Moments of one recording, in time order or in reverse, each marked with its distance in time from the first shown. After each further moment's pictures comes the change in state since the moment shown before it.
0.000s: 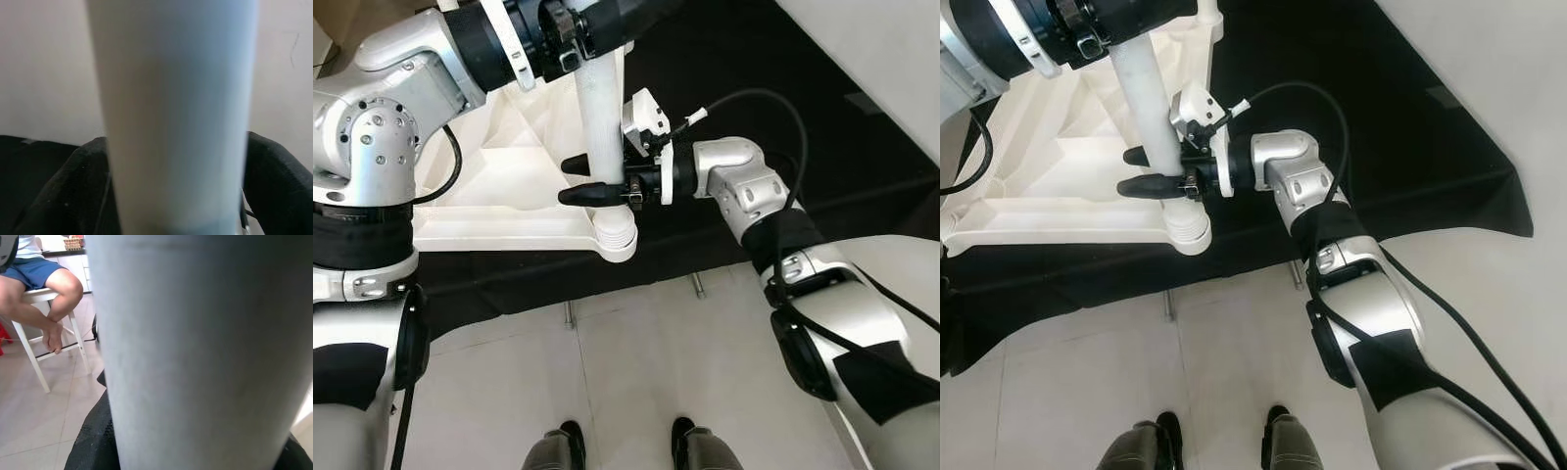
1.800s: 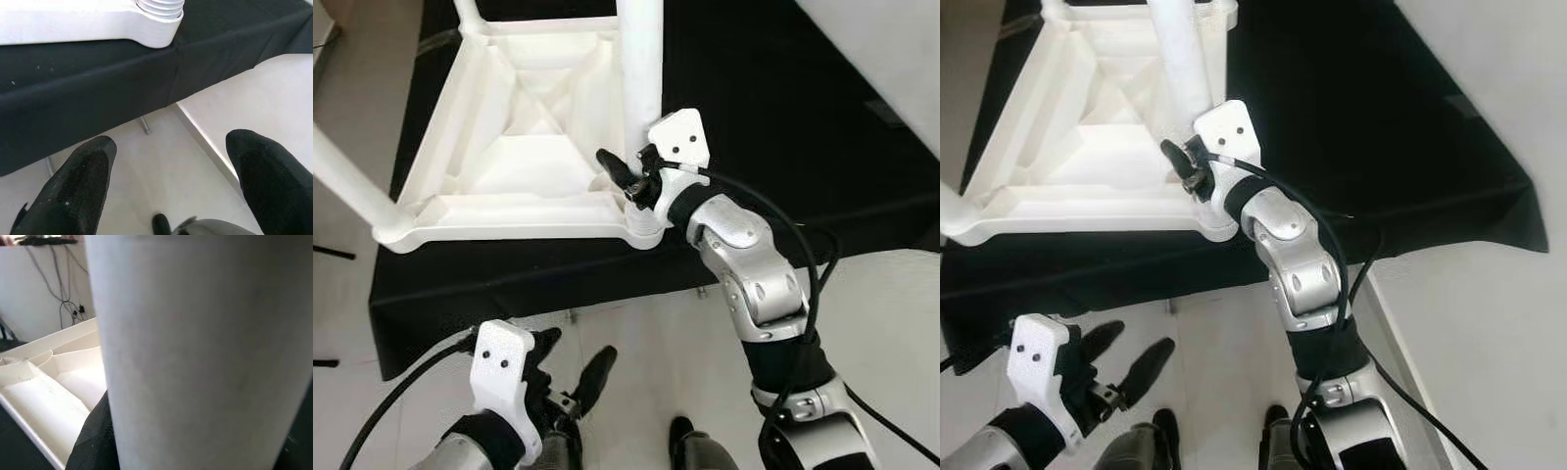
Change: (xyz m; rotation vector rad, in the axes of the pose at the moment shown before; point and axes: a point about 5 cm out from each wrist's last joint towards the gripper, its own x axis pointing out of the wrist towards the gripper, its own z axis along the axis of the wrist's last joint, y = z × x) left arm -0.152 -0.190 -0.156 -0.357 0.522 0.656; right arm -0.013 0.045 -0.012 0.066 0.014 -0.921
